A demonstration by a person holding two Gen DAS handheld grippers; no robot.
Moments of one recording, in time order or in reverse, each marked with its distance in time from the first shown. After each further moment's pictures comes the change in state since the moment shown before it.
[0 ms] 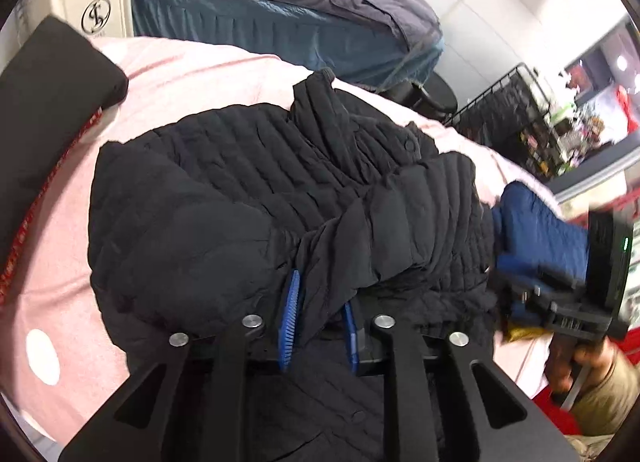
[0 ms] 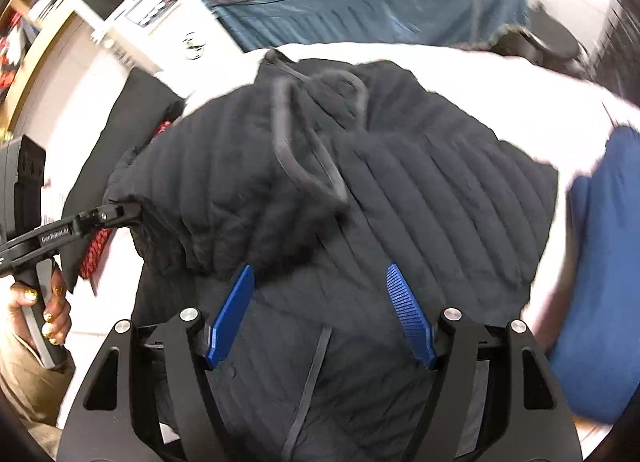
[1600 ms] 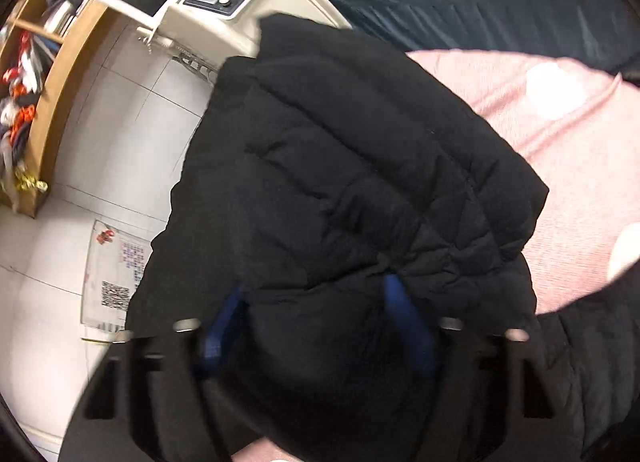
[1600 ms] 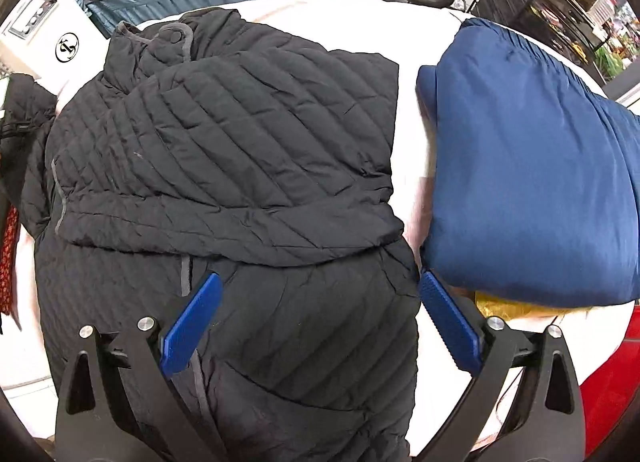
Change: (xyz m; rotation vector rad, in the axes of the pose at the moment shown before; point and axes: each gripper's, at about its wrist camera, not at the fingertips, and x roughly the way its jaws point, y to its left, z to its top) left arm 0.065 0.174 0.146 -0.022 0.035 1.056; right arm -0.020 -0.046 -0.082 0.272 0.100 -0.443
